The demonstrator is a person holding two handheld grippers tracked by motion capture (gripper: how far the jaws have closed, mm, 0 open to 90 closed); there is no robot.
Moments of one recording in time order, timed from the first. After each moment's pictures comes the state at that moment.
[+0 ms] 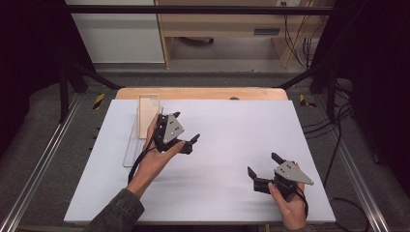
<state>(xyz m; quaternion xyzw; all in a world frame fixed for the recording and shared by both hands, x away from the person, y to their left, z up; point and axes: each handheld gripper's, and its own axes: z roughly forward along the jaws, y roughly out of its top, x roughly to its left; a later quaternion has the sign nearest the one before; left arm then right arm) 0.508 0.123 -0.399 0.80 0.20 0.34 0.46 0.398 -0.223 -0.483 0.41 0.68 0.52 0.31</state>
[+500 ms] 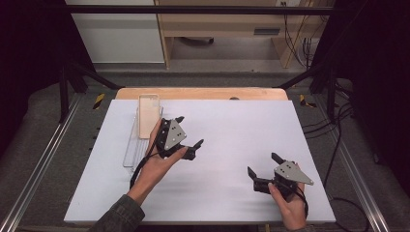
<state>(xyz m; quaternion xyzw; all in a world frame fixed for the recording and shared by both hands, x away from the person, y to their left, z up) 0.491 0.116 -0.401 0.80 0.19 0.32 0.47 0.398 -0.223 -0.483 0.41 0.68 0.52 0.31</state>
